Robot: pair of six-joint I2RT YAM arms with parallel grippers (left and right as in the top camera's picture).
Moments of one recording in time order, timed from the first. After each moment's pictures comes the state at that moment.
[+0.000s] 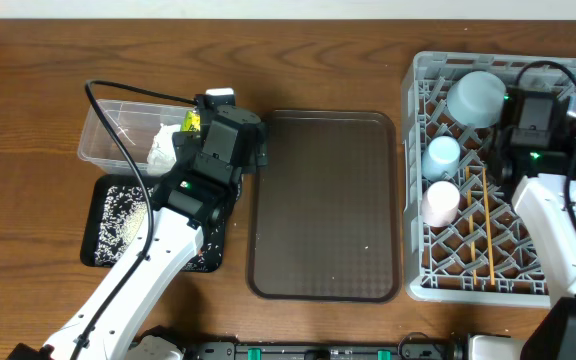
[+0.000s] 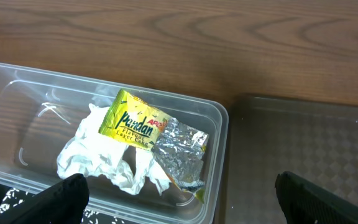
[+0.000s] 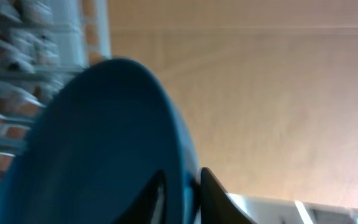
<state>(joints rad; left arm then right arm) -0.45 1.32 1.05 -0.53 -0.44 -0.38 -0.06 1.50 1.03 -0.42 1.34 -0.64</state>
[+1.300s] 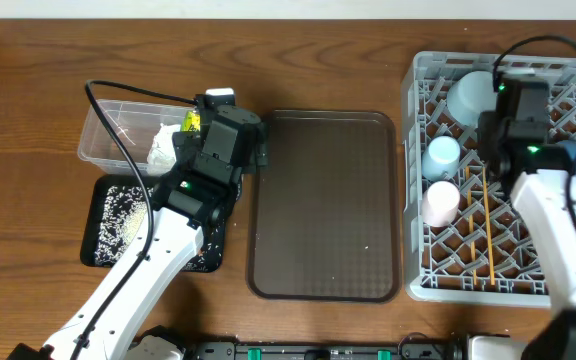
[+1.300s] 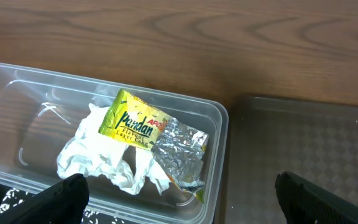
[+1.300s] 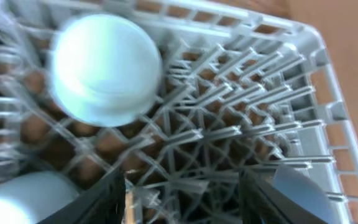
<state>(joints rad) -0.45 1.32 1.05 -0.53 -0.44 -0.38 -0.04 1.44 1.14 -0.49 0.37 -0.12</state>
